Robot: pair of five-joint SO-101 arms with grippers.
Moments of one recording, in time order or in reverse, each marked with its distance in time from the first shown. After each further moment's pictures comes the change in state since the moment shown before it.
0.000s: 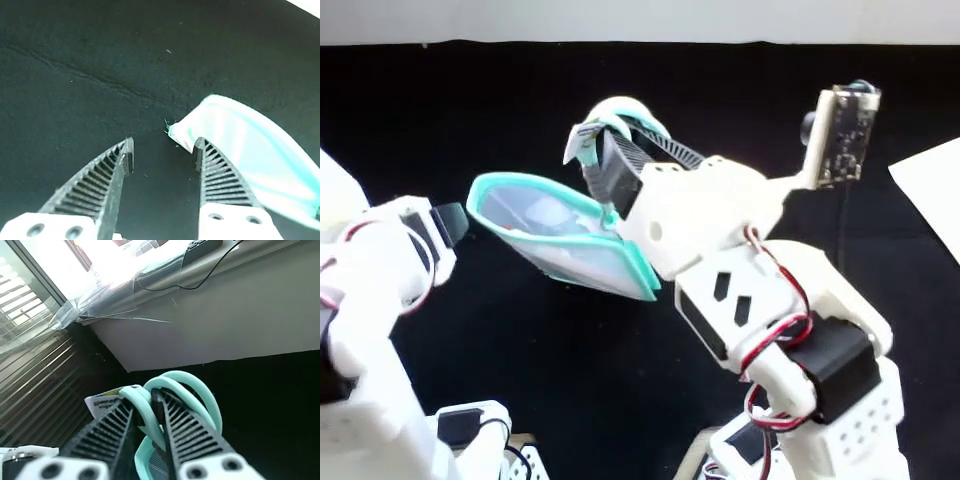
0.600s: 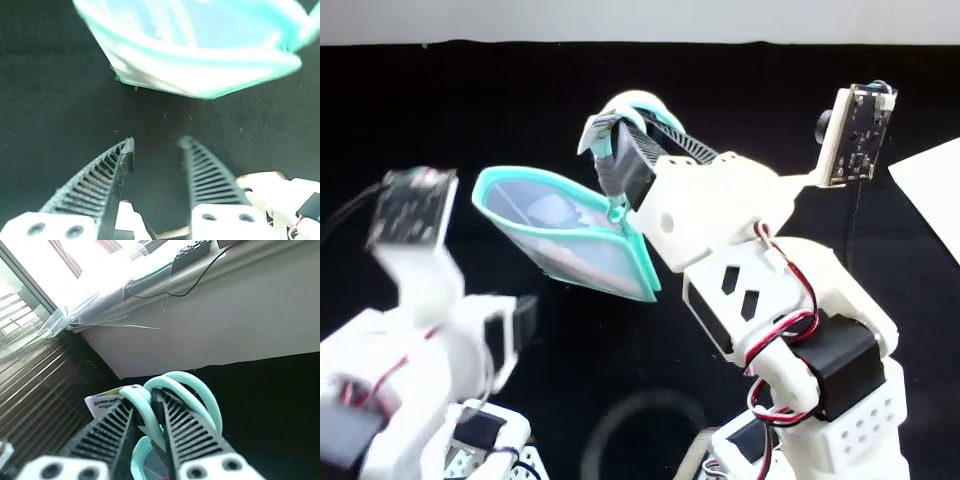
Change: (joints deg) left arm 24.9 -22.1 26.0 0.5 -0.9; right arm 2.5 -0.1 0.0 0.0 0.0
